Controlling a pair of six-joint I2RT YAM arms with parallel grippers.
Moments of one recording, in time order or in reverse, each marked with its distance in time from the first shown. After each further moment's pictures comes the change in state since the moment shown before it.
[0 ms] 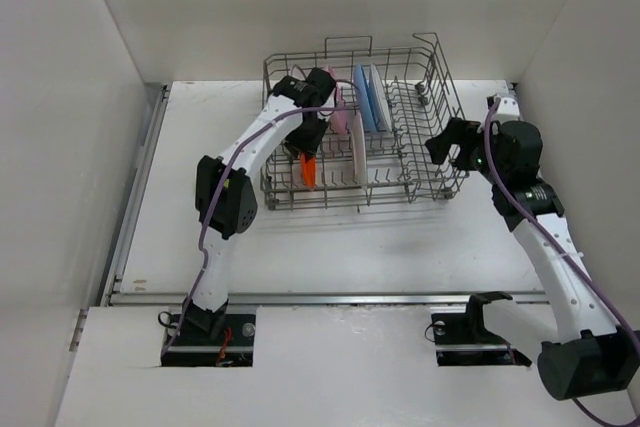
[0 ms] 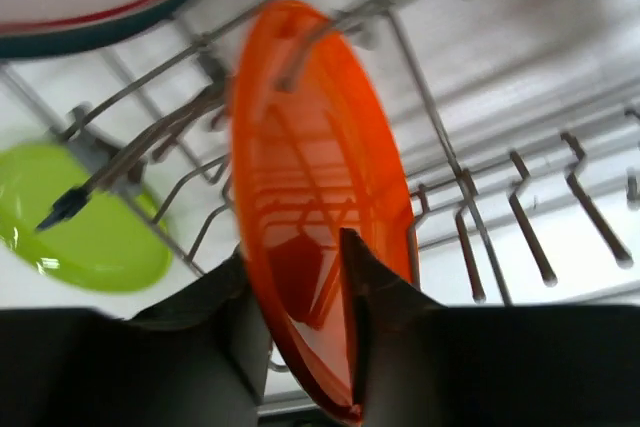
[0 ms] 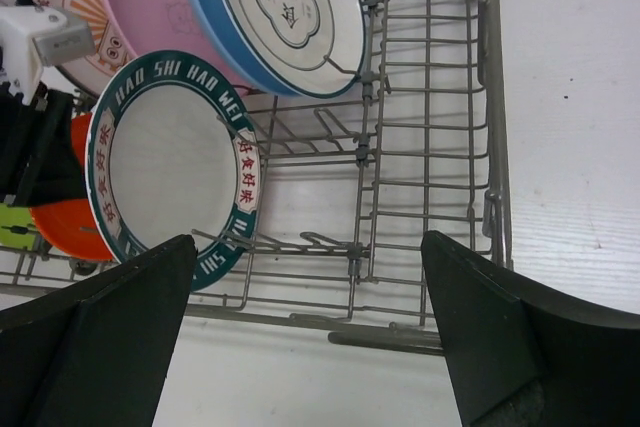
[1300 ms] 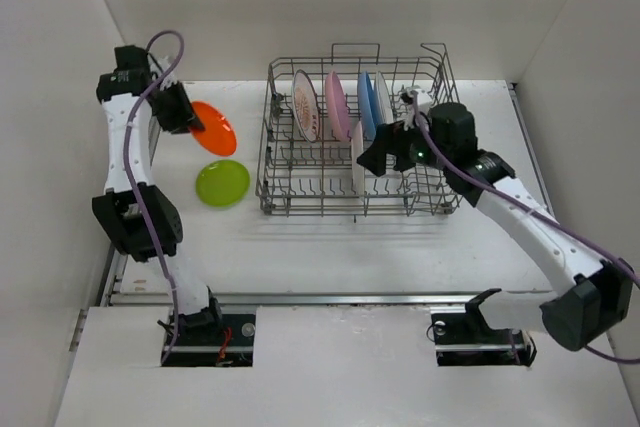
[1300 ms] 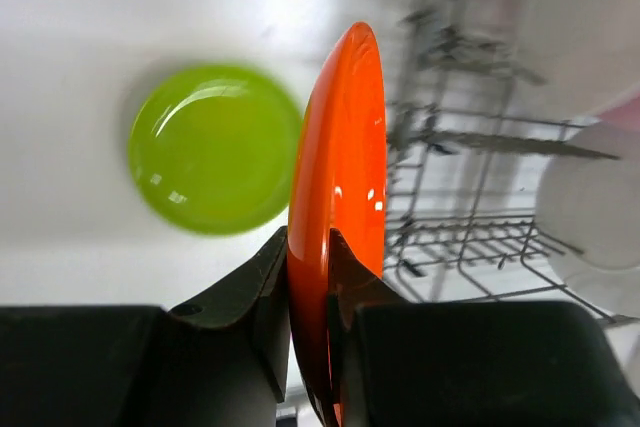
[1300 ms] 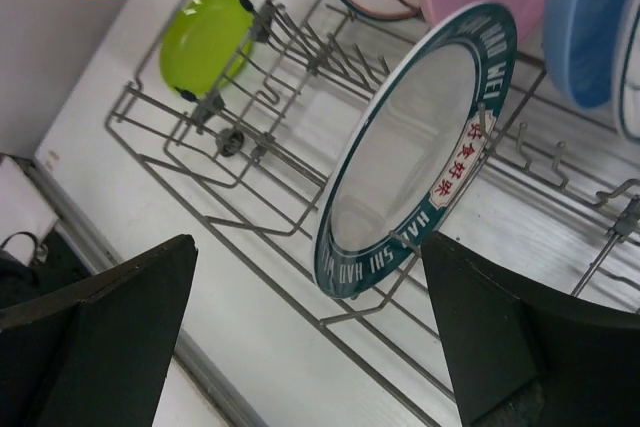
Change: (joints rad) left arm 0.705 -0.359 -0.165 0.138 0.450 -0.151; right arm 0.325 0.248 0.194 -0.024 -0.179 -0.016
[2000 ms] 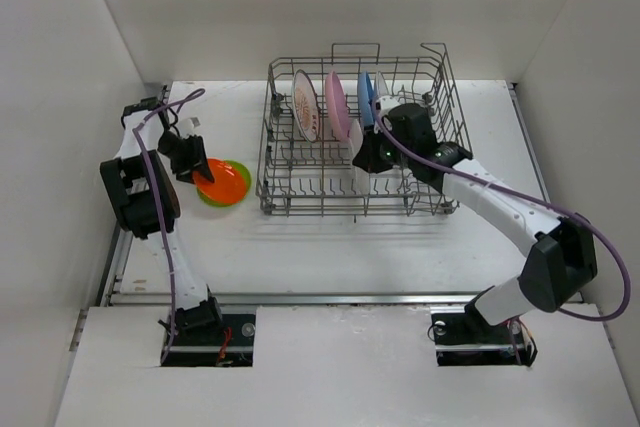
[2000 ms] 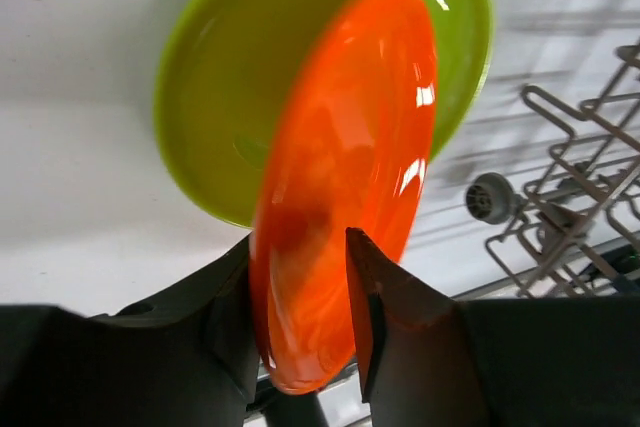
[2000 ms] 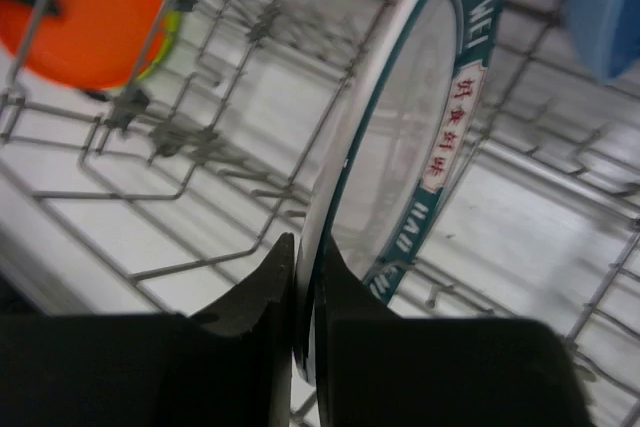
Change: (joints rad) left arm 0.110 0.234 -0.315 -0.014 0.035 0.249; right arm 0.118 0.248 0.064 0.003 0.173 -0.007
